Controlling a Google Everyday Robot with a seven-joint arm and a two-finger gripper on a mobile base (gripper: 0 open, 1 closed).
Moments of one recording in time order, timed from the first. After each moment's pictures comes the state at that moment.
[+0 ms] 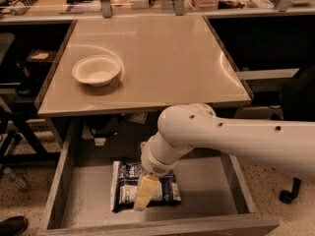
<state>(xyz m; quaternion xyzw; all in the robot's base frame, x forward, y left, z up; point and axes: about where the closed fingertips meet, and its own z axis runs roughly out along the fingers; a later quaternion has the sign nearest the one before) 0.431 0.043 0.651 -0.67 0.70 0.16 0.17</state>
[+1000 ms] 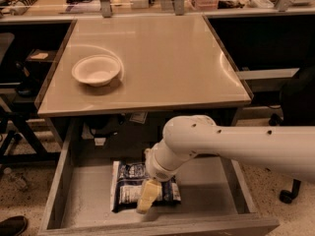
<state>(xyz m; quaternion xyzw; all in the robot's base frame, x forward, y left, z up) 0.436 0.038 0.610 -0.65 0.72 0.18 0.16</state>
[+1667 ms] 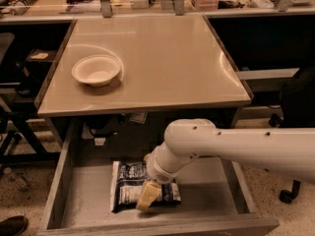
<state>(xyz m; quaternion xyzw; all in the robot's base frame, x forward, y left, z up) 0.432 0.038 0.597 -0.64 0.72 0.20 0.16</state>
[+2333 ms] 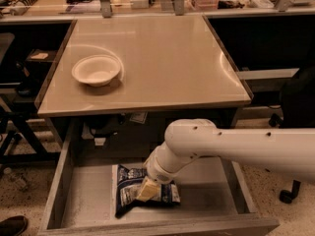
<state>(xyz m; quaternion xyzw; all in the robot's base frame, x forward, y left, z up) 0.432 0.038 0.597 -0.64 0.72 0.20 0.16</state>
